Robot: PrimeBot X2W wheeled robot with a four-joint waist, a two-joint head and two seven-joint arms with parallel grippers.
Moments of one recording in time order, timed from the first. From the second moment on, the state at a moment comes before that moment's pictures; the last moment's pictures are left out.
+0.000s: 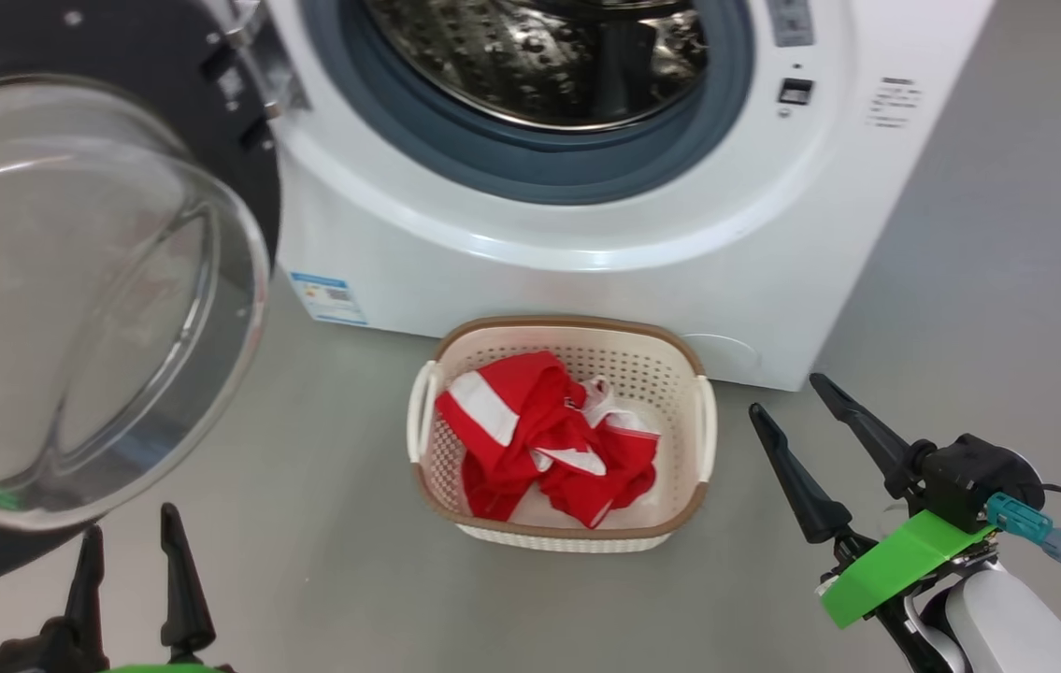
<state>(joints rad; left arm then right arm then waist) 0.00 0.03 0.03 0.13 -0.30 0.07 -0.26 -0.25 -0.31 0.31 0.22 0.38 0.13 -0.25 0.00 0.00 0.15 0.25</state>
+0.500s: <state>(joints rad) 0.02 0.03 0.00 0.12 -0.33 0.11 -0.26 -0.25 -0.33 0.35 0.23 0.39 0.13 -0.25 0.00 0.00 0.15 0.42</state>
